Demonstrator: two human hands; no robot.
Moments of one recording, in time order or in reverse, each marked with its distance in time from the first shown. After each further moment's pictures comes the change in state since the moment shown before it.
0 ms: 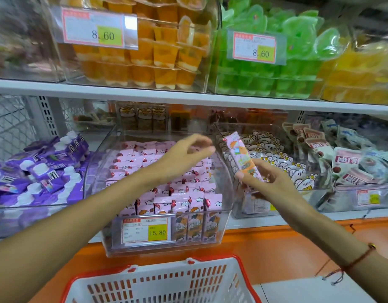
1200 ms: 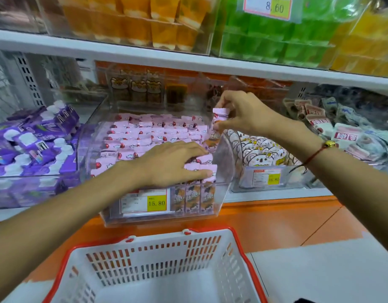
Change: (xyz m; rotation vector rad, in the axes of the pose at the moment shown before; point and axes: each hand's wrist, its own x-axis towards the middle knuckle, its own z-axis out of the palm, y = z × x) left_hand -0.039 -0.025 0.008 0.810 -0.254 0.101; right_hand 0.076 -0.062 0.029 -0.975 -0.177 -0.389
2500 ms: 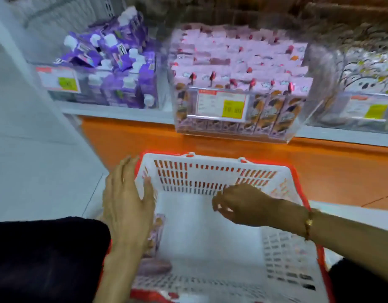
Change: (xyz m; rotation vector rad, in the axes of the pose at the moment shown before) left_hand -0.249 0.040 0.143 -0.058 0.682 -1.055; right_hand -0.189 -0.064 0.225 -0.101 -0.688 -0.520
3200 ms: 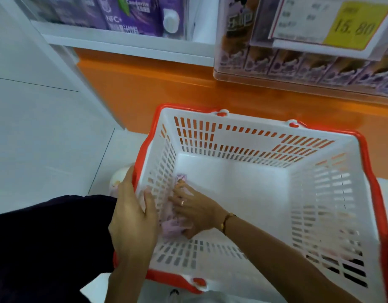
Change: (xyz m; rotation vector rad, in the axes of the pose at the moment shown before) left_hand -0.057 -0.069 0.024 0.036 -0.196 -0.397; right_hand 0.139 -0.072 0.221 -0.131 -0.129 -0.409
